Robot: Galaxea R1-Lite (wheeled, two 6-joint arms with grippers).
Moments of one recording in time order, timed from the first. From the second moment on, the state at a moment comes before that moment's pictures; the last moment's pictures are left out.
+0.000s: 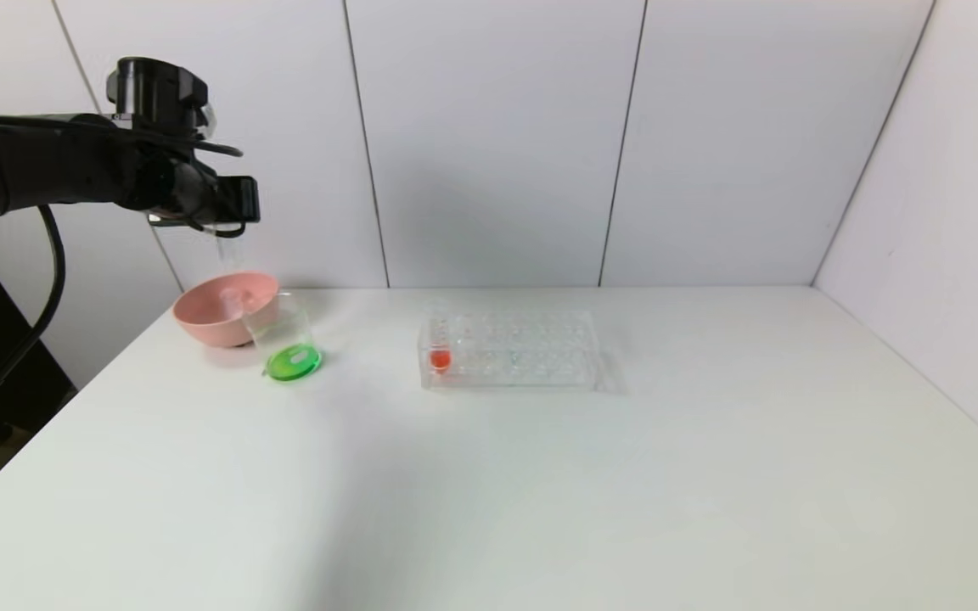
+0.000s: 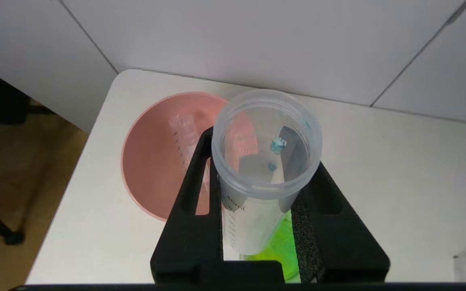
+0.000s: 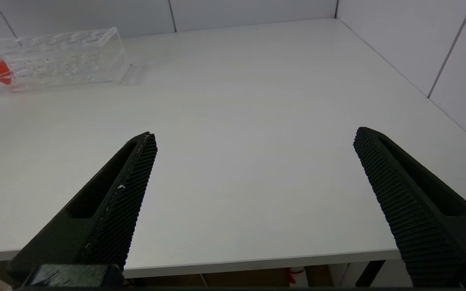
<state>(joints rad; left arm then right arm) -0.03 2.08 -1.95 0.30 0.23 -0.13 0.00 0.00 0.00 0.00 -0.04 0.09</state>
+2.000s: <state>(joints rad) 0.16 2.35 -2.00 0.13 0.07 -0.05 0.00 0.00 0.00 0.00 -0.04 0.09</state>
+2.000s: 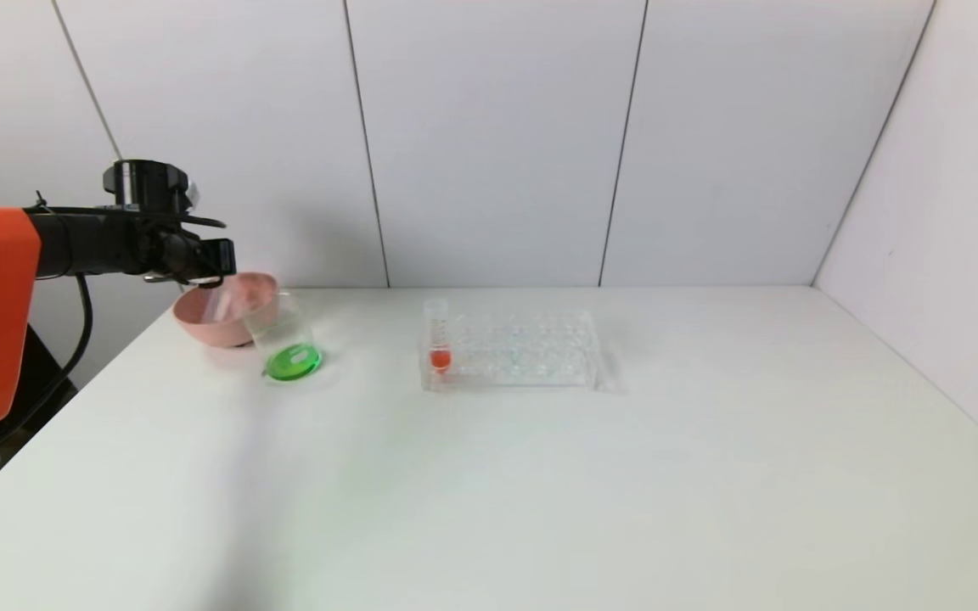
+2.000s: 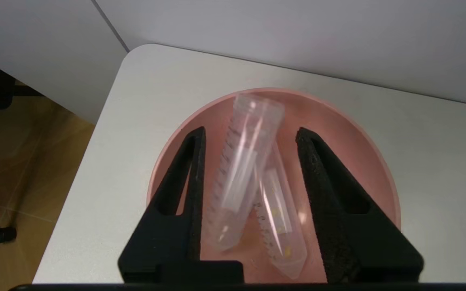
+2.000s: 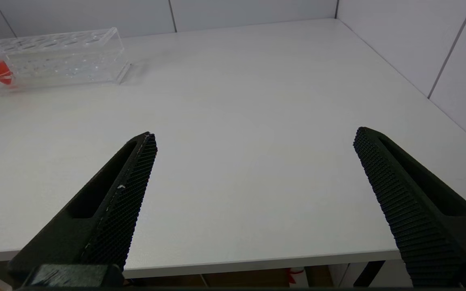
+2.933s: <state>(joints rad) 0.08 1.93 -1.85 0.12 0.06 -0.01 0.00 0.00 0.00 0.00 -0.04 0.09</state>
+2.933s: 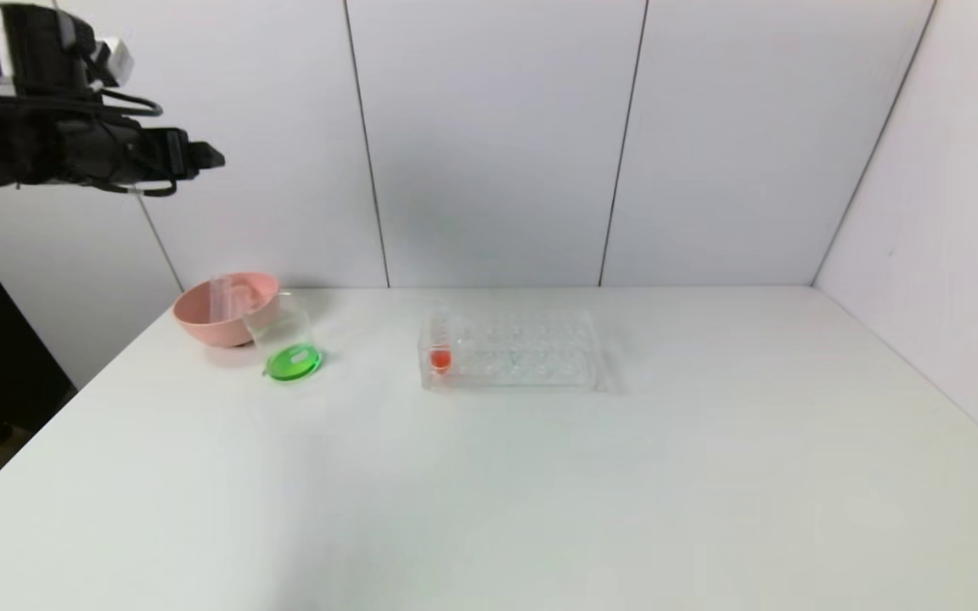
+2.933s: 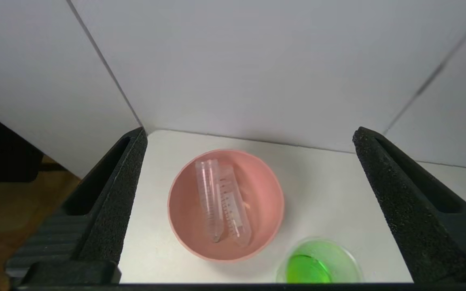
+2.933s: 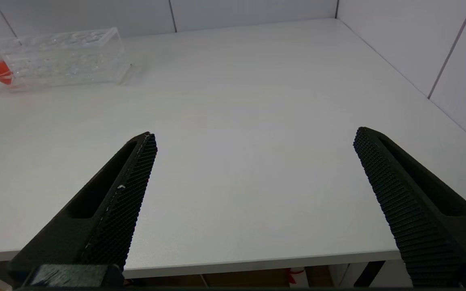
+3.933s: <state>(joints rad) 0.02 0.49 -0.83 0.25 0.02 0.16 0.00 0.00 0.00 0.00 -0.04 0.09</state>
